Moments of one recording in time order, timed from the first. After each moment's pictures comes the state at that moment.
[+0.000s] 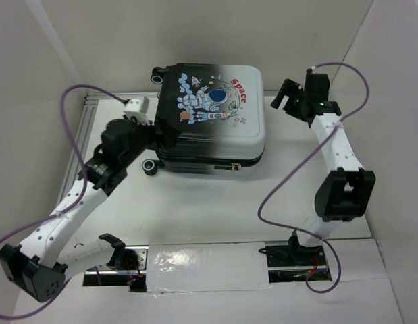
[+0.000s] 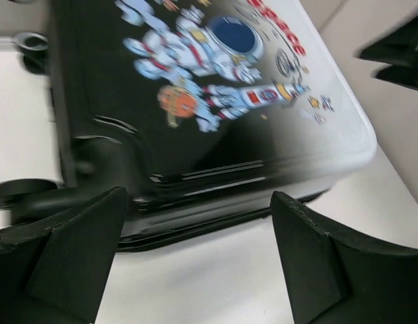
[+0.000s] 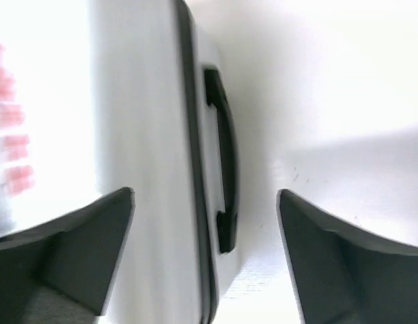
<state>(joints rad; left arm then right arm) -0.51 1.06 1.05 -0.18 -0.03 -0.36 -0.03 1.68 1.55 -0.52 -0.13 0.40</state>
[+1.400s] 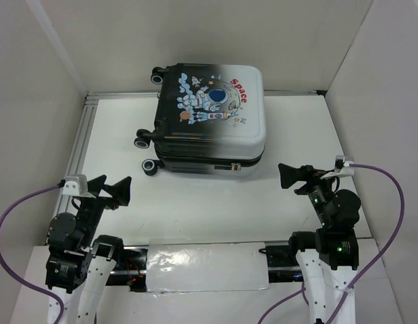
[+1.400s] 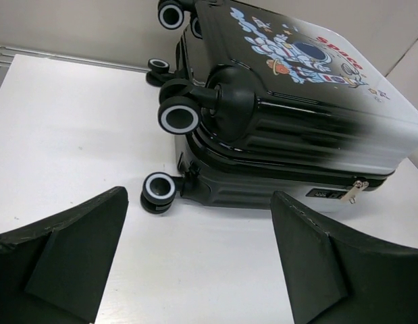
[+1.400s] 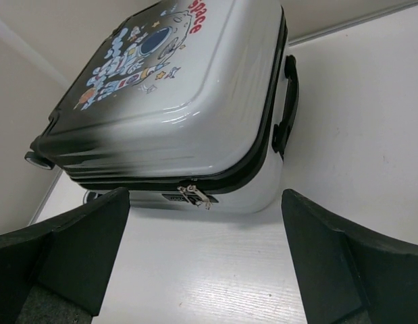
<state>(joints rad) -0.15 0.02 0.60 -0.52 0.02 -0.30 -0.04 0.22 0.67 -0.45 -0.24 0.47</state>
